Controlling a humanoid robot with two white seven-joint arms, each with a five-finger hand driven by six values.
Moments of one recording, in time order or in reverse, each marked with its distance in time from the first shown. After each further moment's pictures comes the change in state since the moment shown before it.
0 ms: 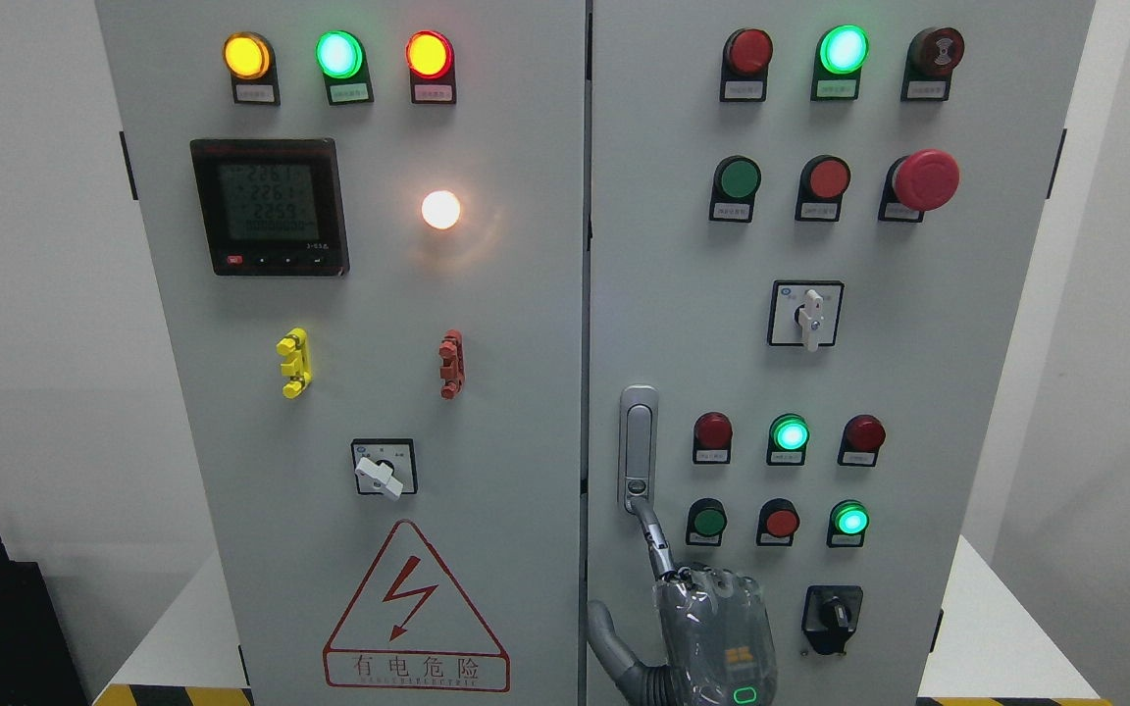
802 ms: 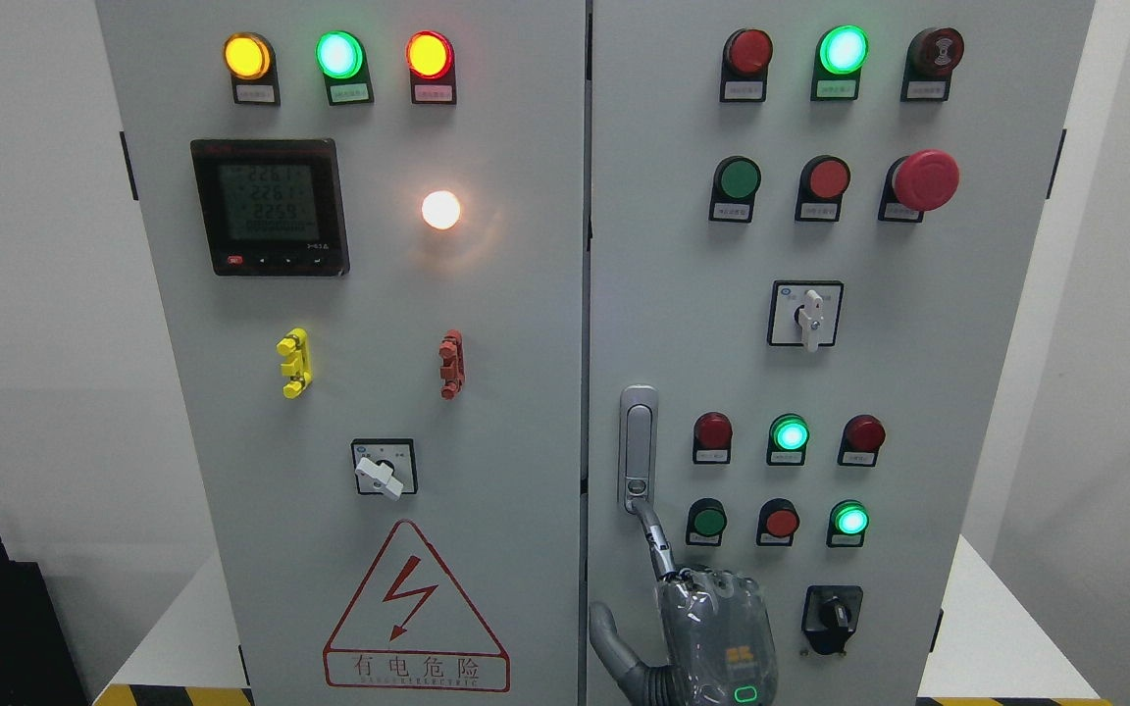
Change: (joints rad) left arm 0.000 0.000 0.000 0.000 0.000 0.000 0.001; right arm -0.005 -0.002 -0.003 0.014 -0.003 0.000 0.007
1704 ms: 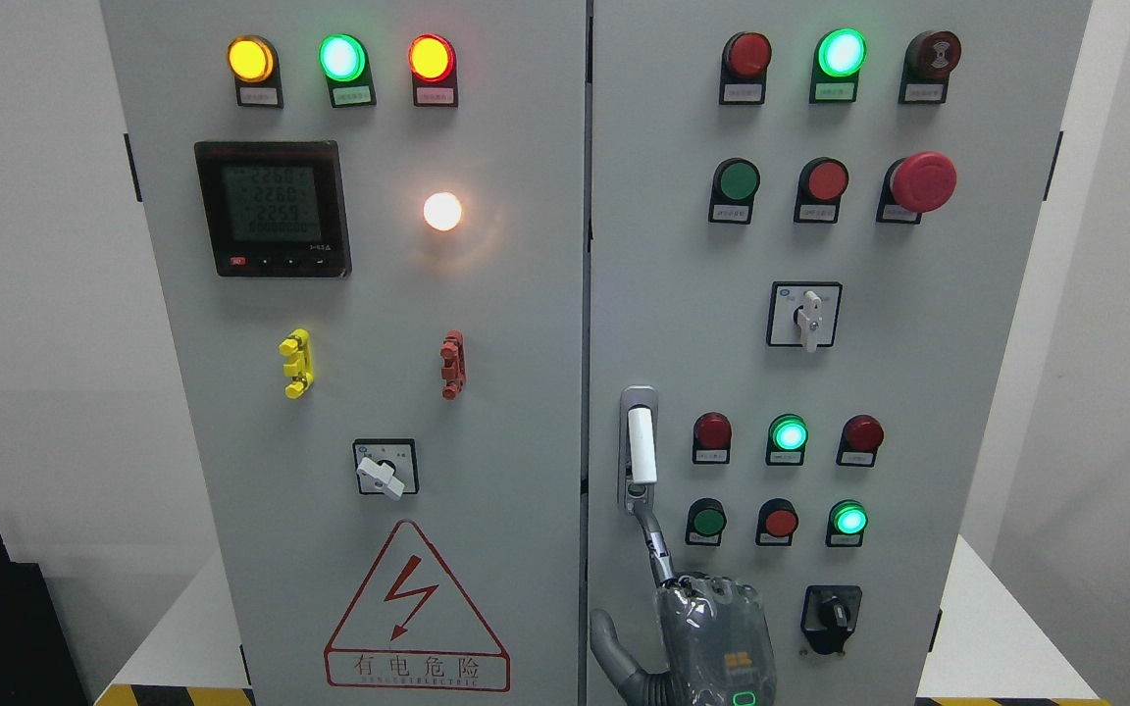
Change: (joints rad) left arm 0.000 0.000 0.000 0.000 0.000 0.000 0.000; right arm 0.008 -0.002 0.007 0.004 -0.001 0.023 0.026
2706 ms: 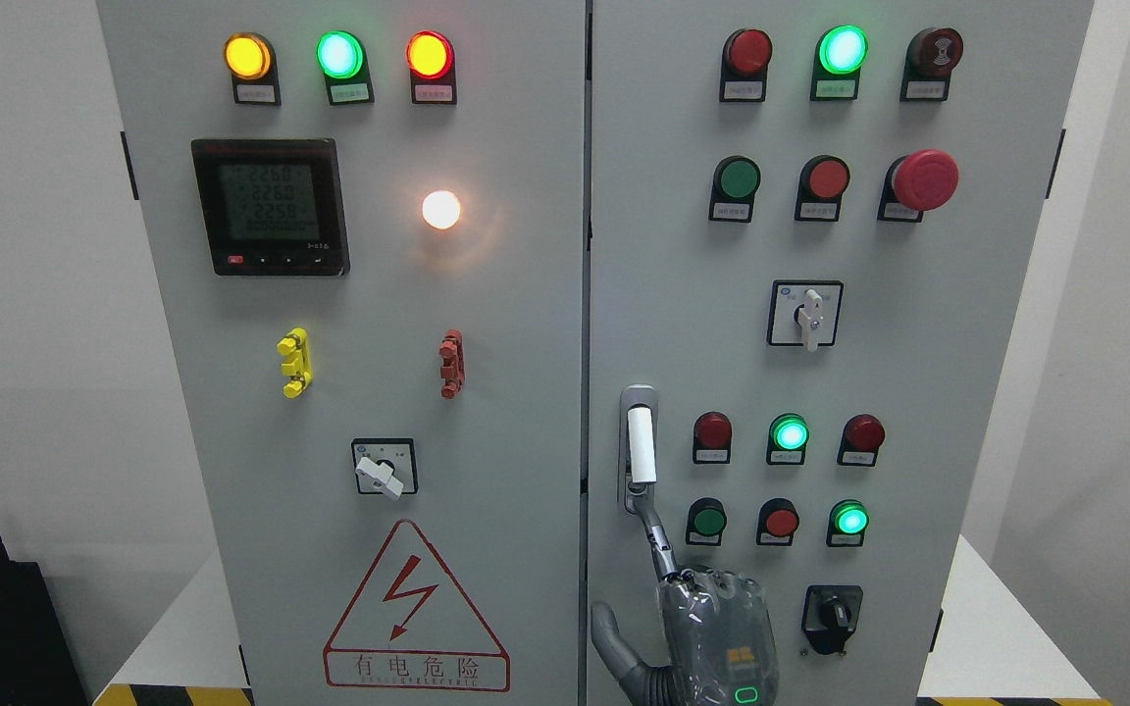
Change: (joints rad) left arm 0.000 0.000 0.000 0.000 0.000 0.000 0.002; right arm -0.009 -0.003 0.002 -0.003 -0.003 -0.006 -0.035
